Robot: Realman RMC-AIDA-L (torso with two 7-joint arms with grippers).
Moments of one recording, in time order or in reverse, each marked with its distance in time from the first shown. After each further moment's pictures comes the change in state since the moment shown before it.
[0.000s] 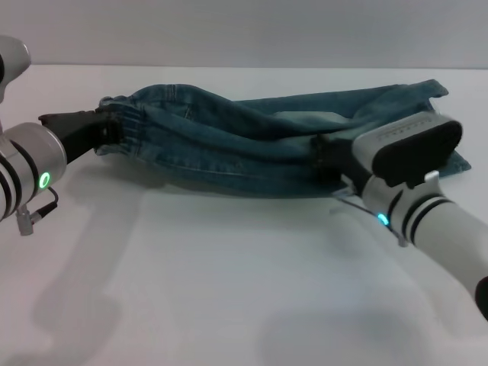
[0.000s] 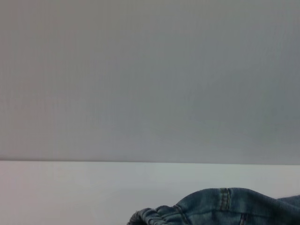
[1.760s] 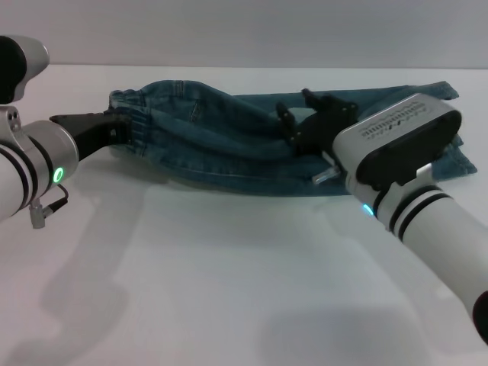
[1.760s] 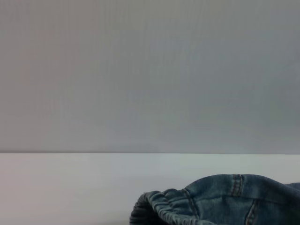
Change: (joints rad) left arm -0.074 -0.017 -0.018 0.096 0.000 0.007 0.000; right arm -0.166 -0.005 0.069 -0.338 -0.001 -0.016 -0.356
